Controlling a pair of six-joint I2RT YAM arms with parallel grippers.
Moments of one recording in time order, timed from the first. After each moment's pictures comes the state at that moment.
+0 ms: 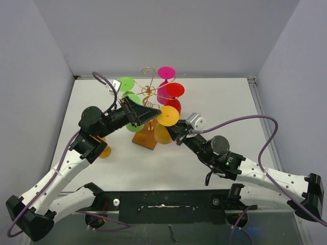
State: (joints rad) left arm -0.61 0.97 0.96 0.21 0.45 -1.10; right arm 1.11 0.95 0.74 0.46 0.26 -0.15
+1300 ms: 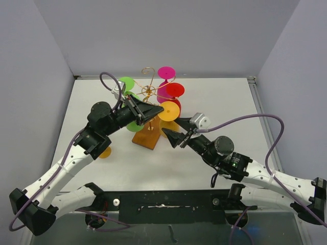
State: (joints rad) left arm -0.63 1.02 0.99 0.10 0.34 -1.41; right arm 1.10 0.89 0.76 0.33 0.24 -0.09
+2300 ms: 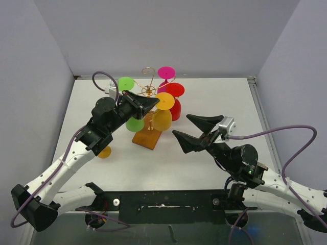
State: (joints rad) left arm -0.64 1.08 1.07 -0.02 0.08 -1.40; right arm 1.10 0.68 0.70 0.39 0.20 -0.01
